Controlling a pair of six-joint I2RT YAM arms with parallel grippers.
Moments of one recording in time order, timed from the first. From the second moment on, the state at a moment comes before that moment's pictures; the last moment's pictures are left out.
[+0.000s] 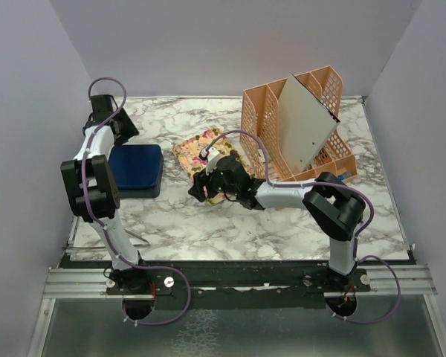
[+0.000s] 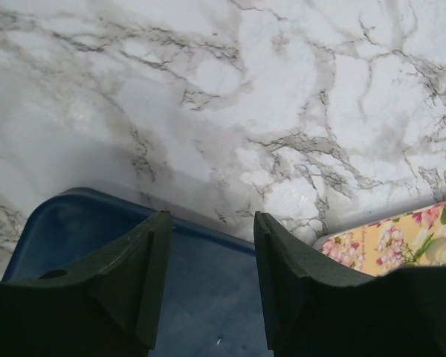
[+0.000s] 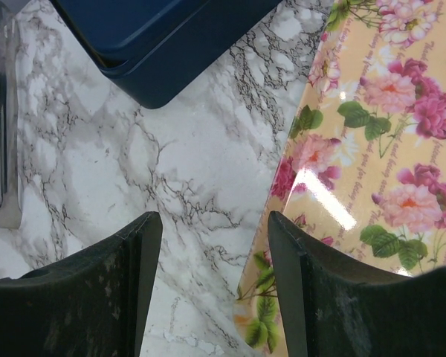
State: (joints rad) left arm 0.24 1.92 1.50 -0.39 0.15 -0.39; right arm 0.93 1.92 1.10 0.42 -0.13 0.25
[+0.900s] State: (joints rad) left arm 0.13 2.13 1.78 -0.64 0.04 -0.24; right arm 0.93 1.87 1.10 0.41 -0.13 0.25
